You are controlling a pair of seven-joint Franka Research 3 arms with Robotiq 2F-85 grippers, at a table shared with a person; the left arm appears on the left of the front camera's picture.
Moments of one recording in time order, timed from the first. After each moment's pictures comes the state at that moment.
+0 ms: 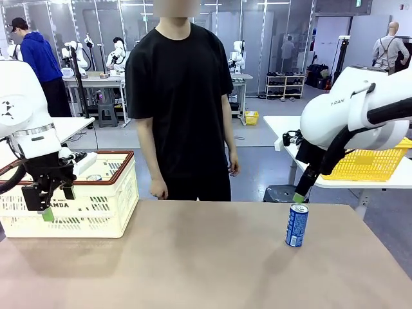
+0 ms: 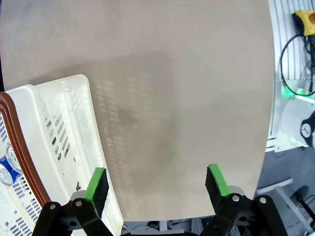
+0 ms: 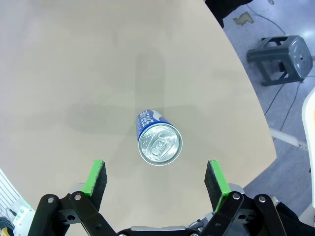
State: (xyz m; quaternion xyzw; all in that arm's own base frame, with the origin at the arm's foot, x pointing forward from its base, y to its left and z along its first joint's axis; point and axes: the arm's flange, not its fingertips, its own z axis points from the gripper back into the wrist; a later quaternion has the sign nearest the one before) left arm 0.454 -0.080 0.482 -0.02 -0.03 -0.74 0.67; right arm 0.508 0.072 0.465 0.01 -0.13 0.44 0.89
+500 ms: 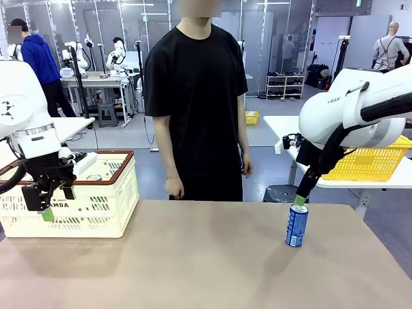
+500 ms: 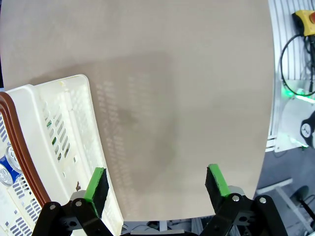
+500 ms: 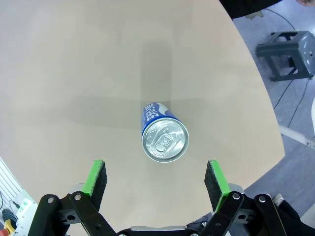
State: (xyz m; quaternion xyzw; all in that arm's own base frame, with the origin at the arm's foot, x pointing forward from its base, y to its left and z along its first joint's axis) left arm 0.454 -0.080 0.482 -0.02 -0.03 -0.74 0.67; right arm 0.512 0.069 0.455 0.02 -0.10 0.45 0.89
